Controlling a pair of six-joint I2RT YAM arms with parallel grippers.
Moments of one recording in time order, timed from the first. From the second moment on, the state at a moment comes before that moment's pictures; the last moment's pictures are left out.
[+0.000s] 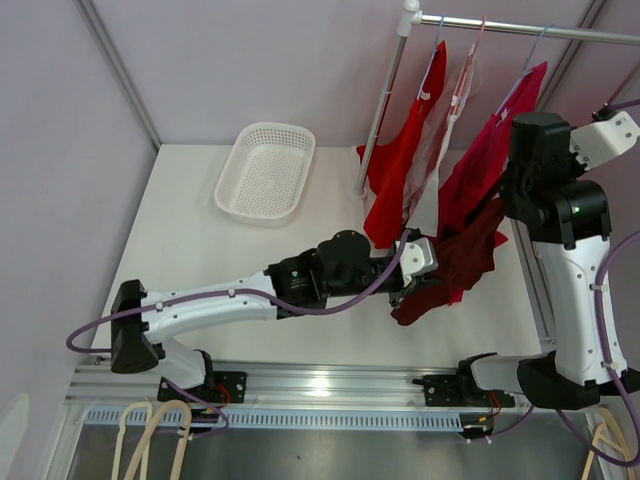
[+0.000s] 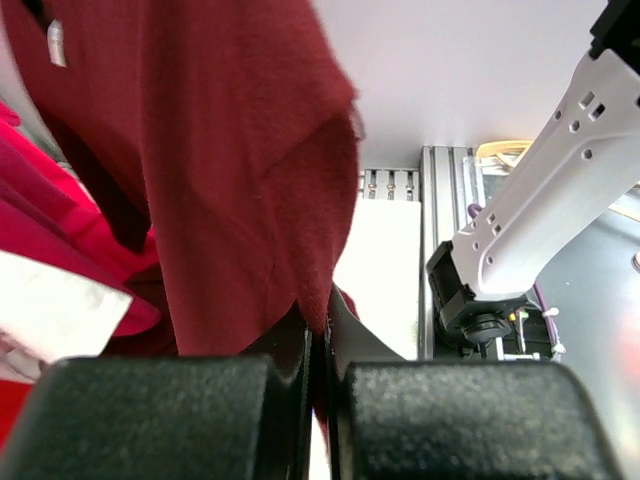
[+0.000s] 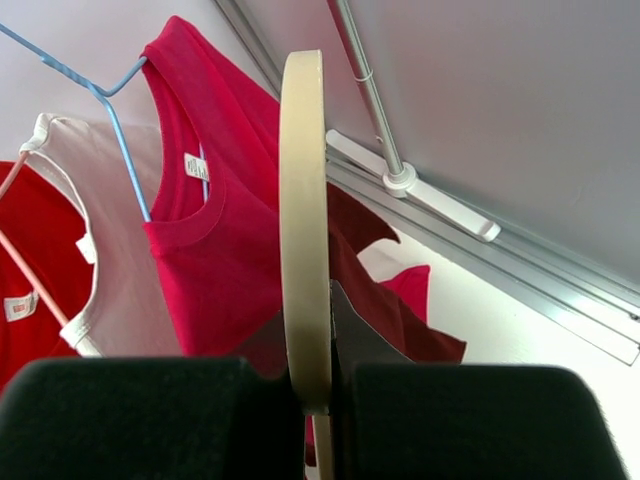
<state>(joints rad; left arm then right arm) -1.29 1.50 1.38 0.04 0.16 0.10 0.28 1.30 1.95 -1.12 1.01 0.80</state>
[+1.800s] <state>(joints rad) -1.20 1.74 1.48 -0.09 0.18 -0.21 0.07 1.07 1.89 -1.24 0.21 0.75</state>
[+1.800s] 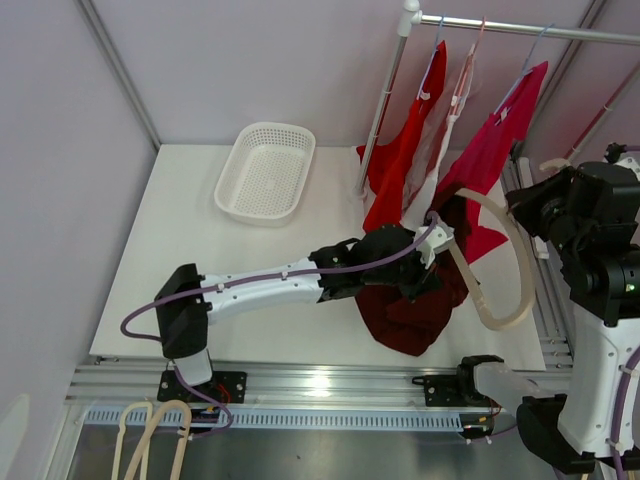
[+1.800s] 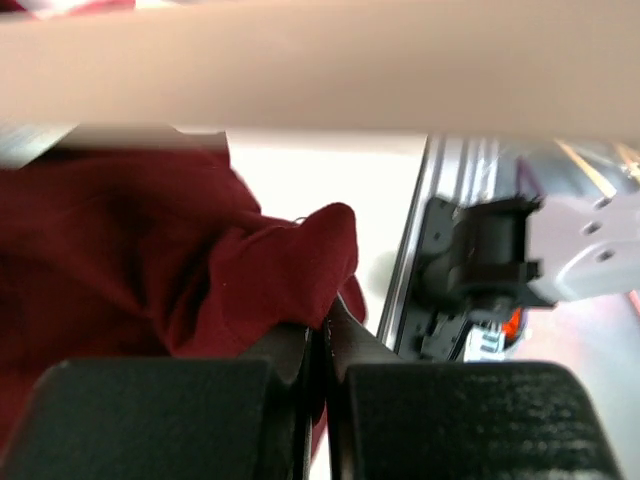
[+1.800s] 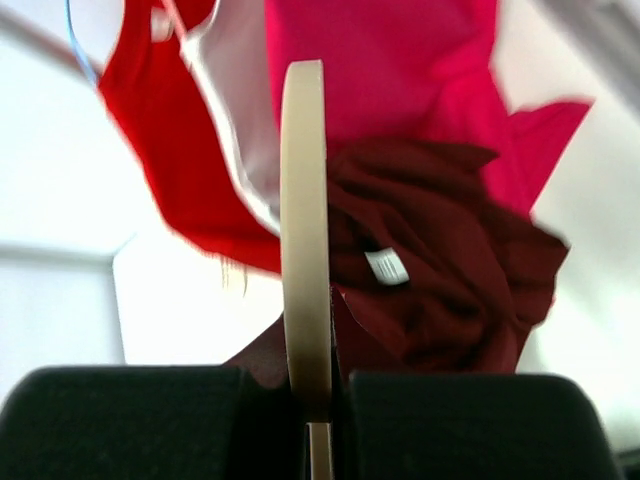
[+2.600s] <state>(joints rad) -1.12 1.53 1.87 -0.55 0.22 -0.22 0.07 1.12 1.94 -1.23 0.56 0.54</state>
